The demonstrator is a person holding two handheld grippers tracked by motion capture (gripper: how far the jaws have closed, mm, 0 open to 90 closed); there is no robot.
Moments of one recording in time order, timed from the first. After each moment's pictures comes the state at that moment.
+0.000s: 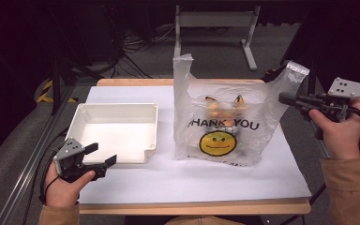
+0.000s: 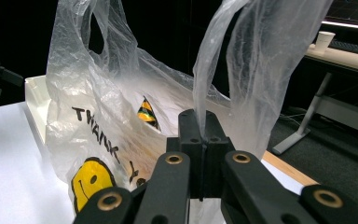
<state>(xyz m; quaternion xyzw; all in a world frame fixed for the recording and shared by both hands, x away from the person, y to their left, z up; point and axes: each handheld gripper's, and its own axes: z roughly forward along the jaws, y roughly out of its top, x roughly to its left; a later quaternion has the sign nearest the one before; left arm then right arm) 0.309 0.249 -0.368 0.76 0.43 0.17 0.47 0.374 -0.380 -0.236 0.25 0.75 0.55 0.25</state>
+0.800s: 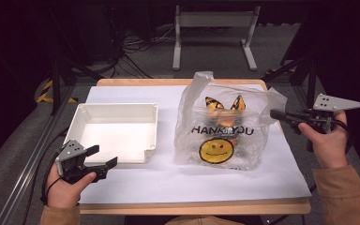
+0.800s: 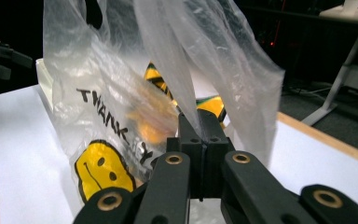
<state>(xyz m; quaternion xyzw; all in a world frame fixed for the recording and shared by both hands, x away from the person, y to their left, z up) 0.309 0.248 -0.375 0.76 0.43 0.16 0.46 0.379 -0.383 -0.289 0.27 0.77 0.55 0.20</state>
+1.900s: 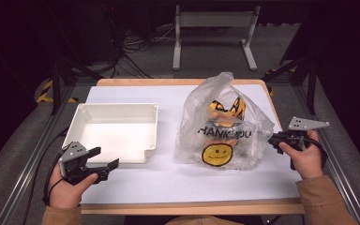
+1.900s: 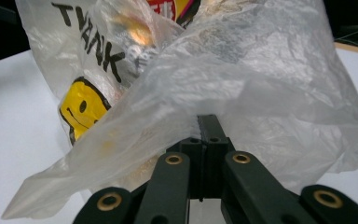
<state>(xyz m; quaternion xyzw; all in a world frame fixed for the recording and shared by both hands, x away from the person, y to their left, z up) 0.310 0.246 -0.382 0.76 0.43 0.15 0.45 0.383 -0.374 -0.378 0.32 0.78 0.52 0.13</state>
